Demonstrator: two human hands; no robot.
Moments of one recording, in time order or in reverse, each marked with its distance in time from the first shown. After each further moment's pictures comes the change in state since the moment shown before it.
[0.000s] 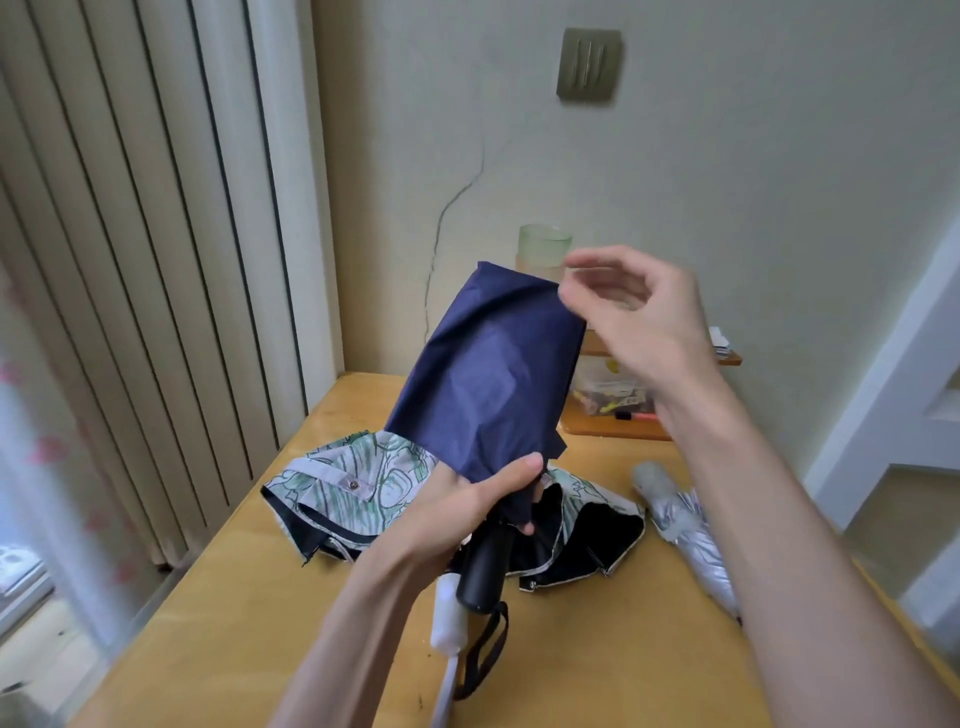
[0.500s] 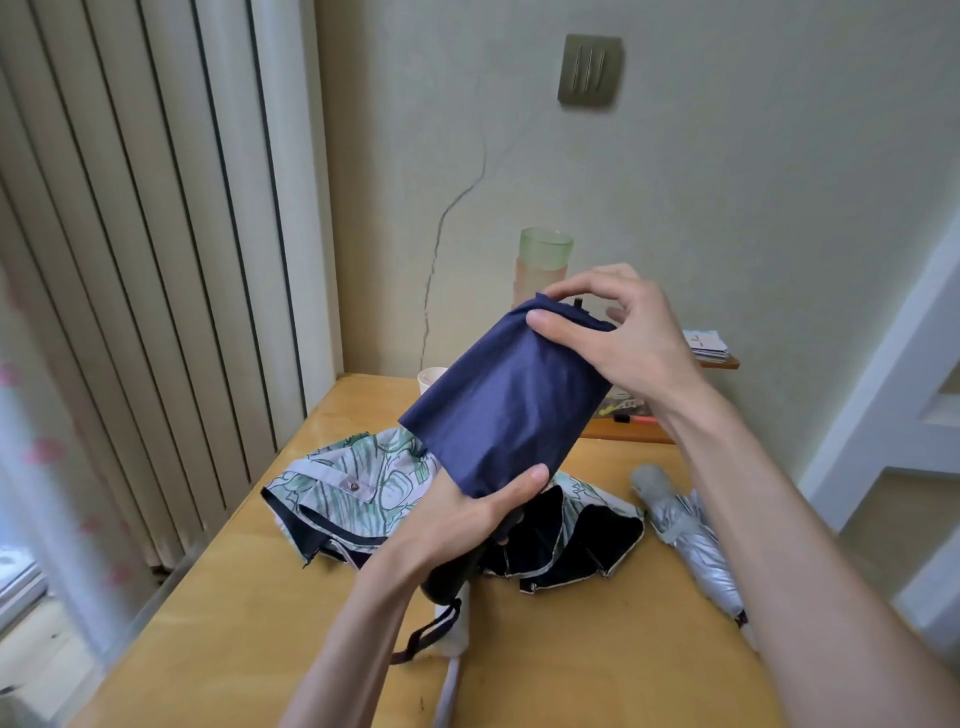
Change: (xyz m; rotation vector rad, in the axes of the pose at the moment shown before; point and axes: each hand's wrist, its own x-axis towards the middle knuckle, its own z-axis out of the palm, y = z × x) left_hand 0.008 -0.012 -0.011 0.338 0.037 0.064; right_hand 0.005 0.013 -0.001 -0.273 -0.144 -0.138
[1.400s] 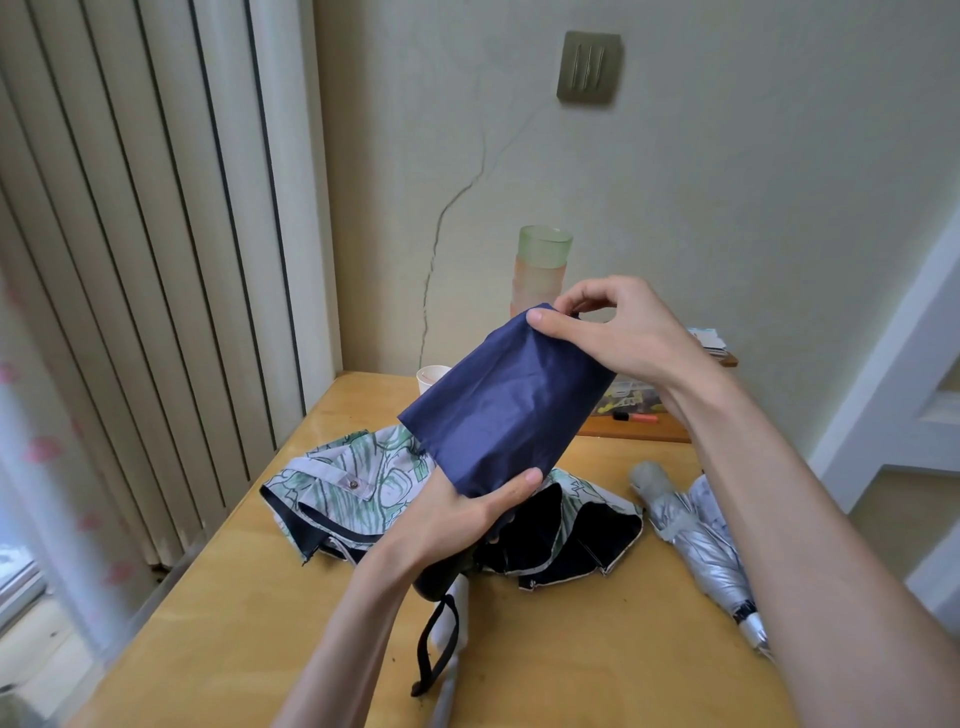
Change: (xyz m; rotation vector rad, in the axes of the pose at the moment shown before) left_hand 0.007 -0.015 -0.004 -0.006 0.000 0.018; right_hand 0.012 -0.003 -0.008 -0.057 -0.147 0.197
